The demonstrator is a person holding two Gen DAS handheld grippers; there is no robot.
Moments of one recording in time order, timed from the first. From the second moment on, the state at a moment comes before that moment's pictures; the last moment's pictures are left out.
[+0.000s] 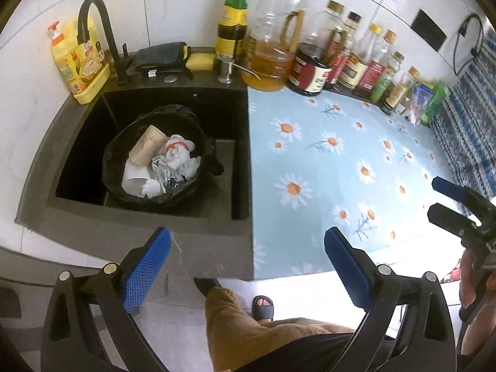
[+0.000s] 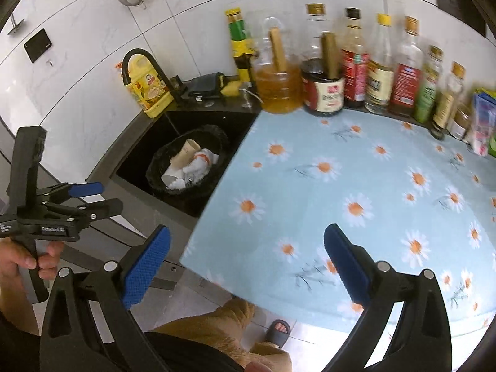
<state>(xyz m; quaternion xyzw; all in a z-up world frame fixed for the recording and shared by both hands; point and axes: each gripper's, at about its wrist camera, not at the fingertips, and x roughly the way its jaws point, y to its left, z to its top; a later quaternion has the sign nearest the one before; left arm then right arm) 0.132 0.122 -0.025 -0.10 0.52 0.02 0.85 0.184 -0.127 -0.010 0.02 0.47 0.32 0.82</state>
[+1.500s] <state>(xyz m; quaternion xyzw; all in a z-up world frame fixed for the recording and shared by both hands) 0.079 0.039 -0.013 -0.09 0.50 0.02 0.86 0.121 -0.230 -0.007 0.04 0.44 0.29 0.85</state>
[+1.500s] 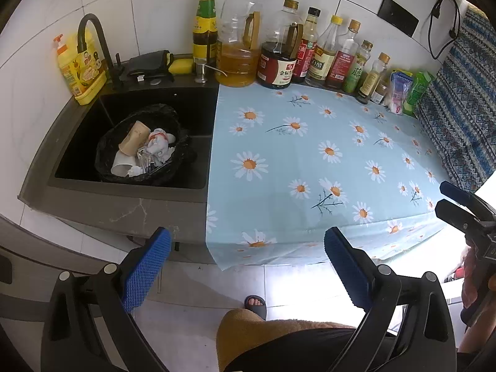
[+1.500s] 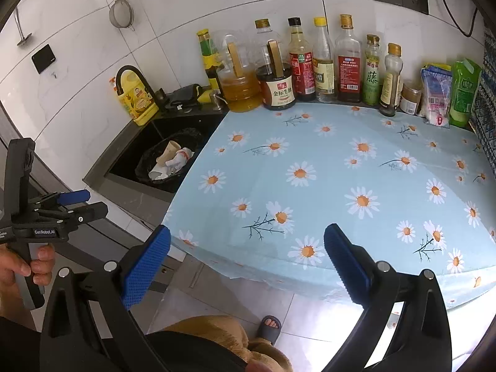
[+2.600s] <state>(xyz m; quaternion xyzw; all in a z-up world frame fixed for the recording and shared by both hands) 0.076 0.043 -0.015 -0.08 0.50 0.02 0.86 0.118 -0.227 -0.008 0.04 0.45 0.28 0.85</state>
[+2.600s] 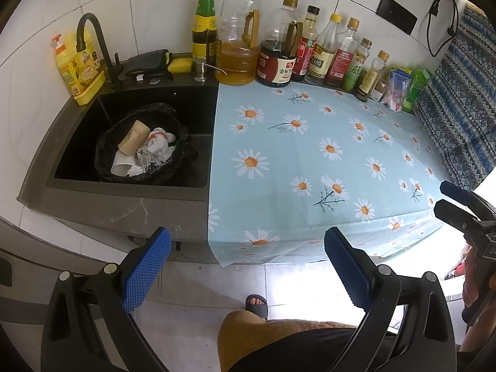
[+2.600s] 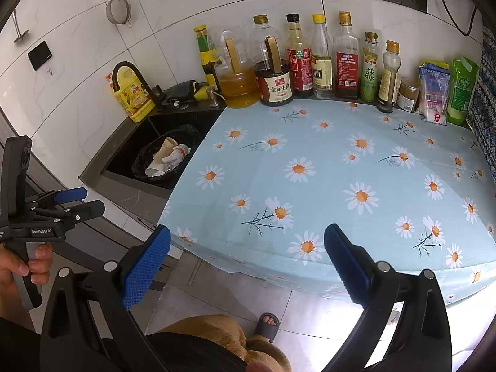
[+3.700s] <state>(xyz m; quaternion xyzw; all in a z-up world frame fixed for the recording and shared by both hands) 0.077 0.042 -0.015 -0.07 0.50 0.02 0.86 0.116 -0.225 -0.011 0.03 0.45 0.28 0.85</state>
